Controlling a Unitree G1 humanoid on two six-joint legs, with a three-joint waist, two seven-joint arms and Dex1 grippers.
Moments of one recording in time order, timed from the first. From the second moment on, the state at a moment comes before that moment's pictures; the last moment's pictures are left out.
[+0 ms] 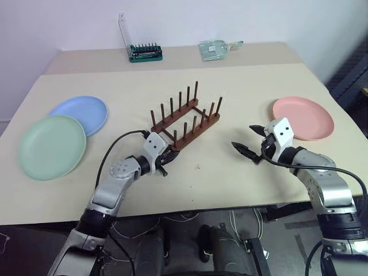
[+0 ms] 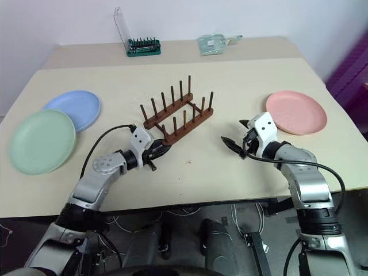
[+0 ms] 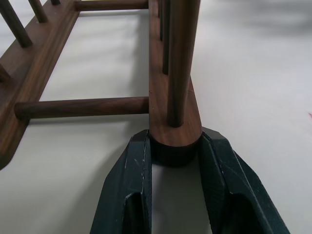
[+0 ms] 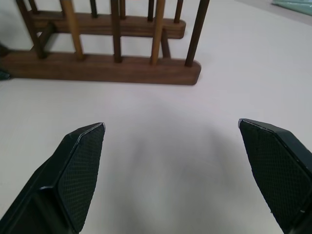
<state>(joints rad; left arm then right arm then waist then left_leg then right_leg) -0.38 0.37 -0.19 0.07 -0.19 0.31 -0.68 -0.26 -0.61 -0.10 -0.08 0.30 0.37 0.71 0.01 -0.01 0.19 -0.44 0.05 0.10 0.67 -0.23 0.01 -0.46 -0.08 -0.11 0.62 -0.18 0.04</state>
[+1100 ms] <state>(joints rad) -0.27 0.46 -0.30 -0.14 -0.15 0.41 -0.96 -0.17 -0.68 -0.01 -0.07 0.16 0.36 0.71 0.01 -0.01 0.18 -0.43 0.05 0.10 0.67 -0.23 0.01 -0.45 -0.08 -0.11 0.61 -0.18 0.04</state>
